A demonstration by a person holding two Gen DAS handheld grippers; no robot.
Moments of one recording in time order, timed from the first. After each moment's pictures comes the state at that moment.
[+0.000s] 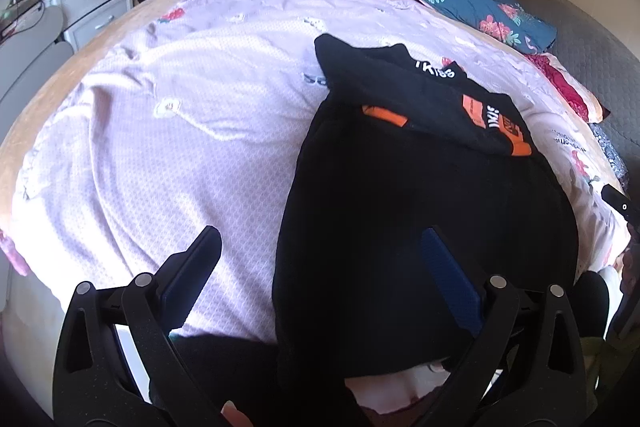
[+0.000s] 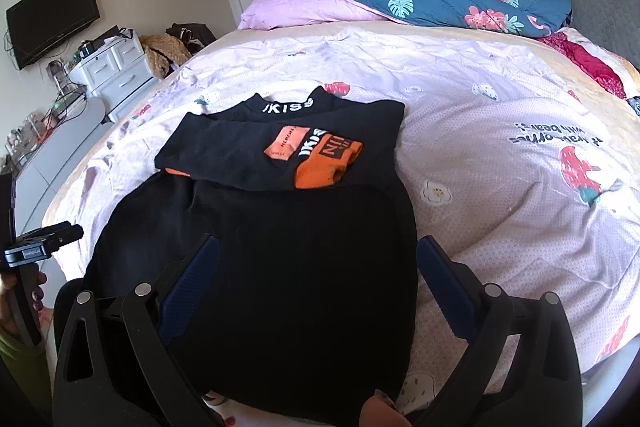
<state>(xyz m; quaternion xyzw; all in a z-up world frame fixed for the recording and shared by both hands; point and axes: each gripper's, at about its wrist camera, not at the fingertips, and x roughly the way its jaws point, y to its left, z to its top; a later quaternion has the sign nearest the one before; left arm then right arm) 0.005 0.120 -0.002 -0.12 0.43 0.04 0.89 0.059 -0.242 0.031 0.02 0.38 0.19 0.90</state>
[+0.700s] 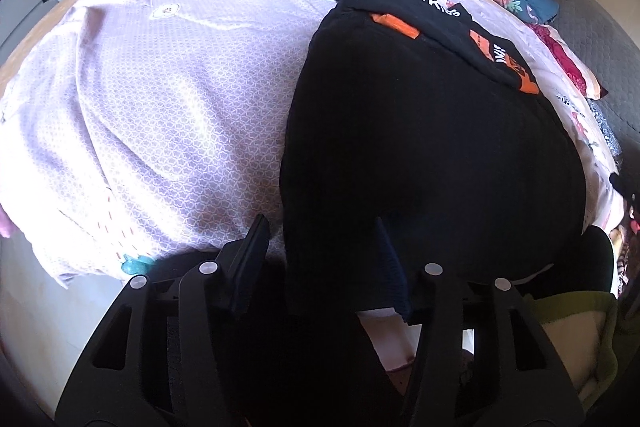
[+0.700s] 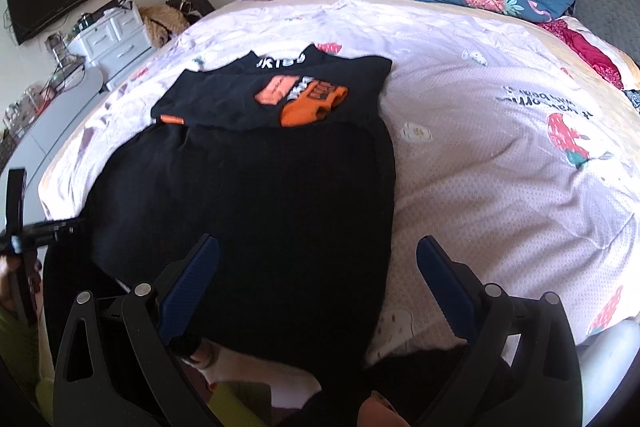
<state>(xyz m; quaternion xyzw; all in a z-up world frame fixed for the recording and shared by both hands) -0.028 0.119 -0.056 -0.14 0.50 0.02 0.86 0.022 -0.266 0.004 -0.01 0.43 0.19 0.88</state>
